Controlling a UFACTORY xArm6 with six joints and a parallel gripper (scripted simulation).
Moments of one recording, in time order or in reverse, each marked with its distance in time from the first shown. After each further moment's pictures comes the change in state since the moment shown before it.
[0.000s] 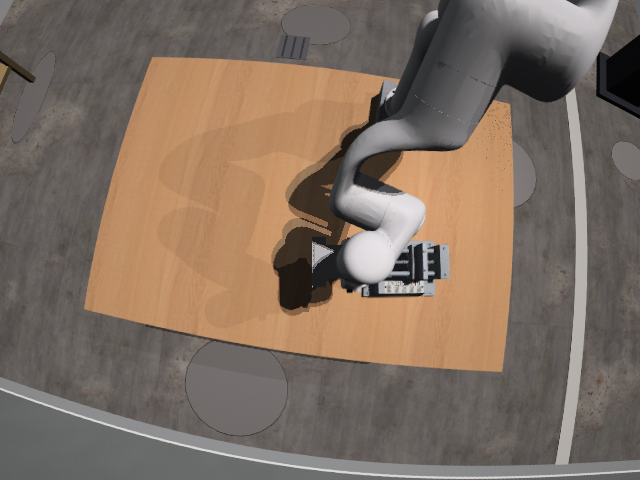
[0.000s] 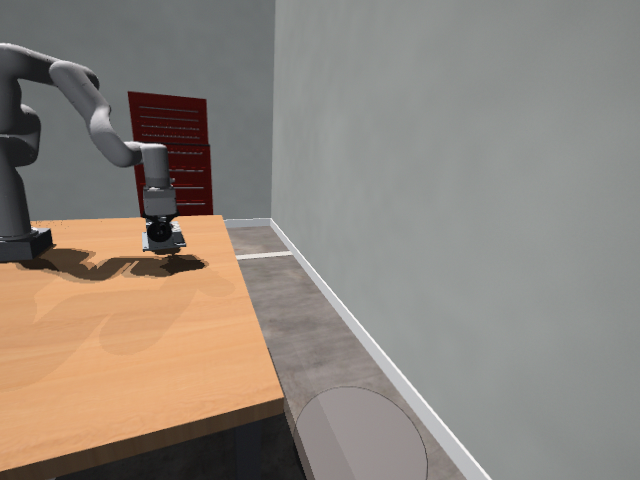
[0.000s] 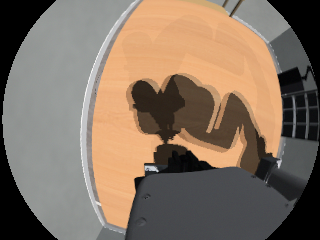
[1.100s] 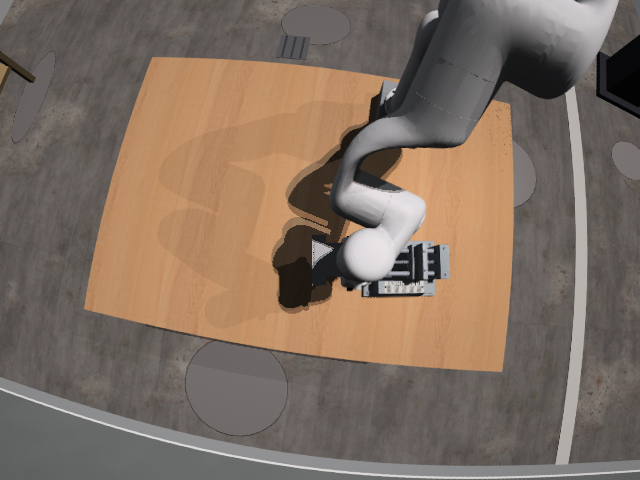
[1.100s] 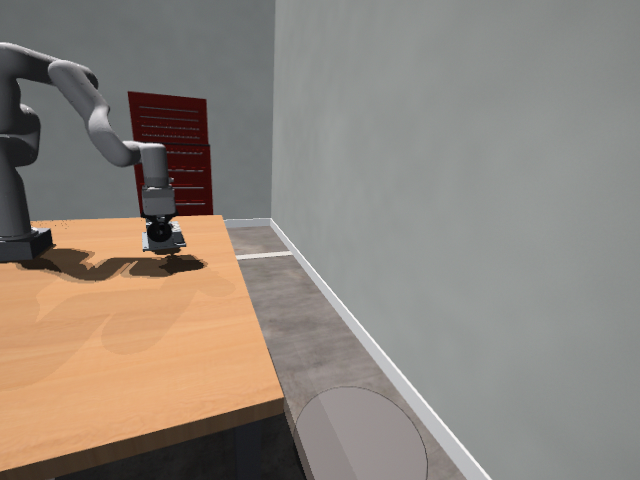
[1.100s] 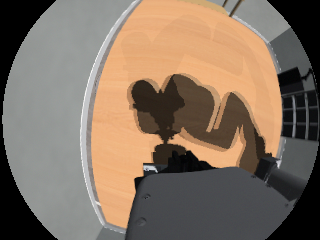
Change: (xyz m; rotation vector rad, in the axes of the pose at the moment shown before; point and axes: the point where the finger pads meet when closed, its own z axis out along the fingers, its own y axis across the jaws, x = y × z) arm 0.000 0.004 -0.001 0.000 0.000 0.000
